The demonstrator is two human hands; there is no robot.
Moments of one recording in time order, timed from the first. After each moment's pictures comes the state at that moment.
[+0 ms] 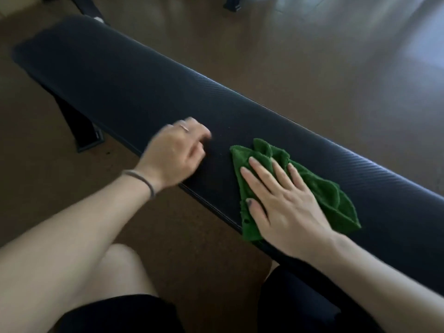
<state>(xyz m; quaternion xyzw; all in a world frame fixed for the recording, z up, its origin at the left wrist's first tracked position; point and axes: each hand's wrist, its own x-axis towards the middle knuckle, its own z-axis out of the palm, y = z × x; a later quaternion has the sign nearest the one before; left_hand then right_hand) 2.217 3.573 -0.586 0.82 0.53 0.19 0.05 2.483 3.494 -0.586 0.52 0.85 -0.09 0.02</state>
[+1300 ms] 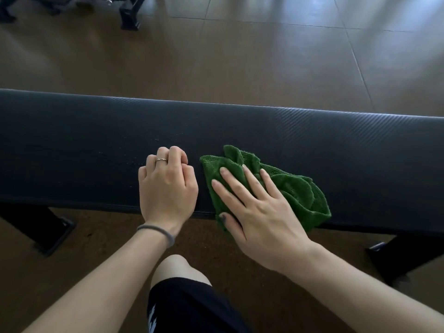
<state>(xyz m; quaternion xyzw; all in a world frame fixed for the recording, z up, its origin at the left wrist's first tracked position) 2.114 3.635 -0.608 0.79 0.56 0.23 0.05 2.273 3.508 -0.589 0.68 0.72 -0.10 -0.02</state>
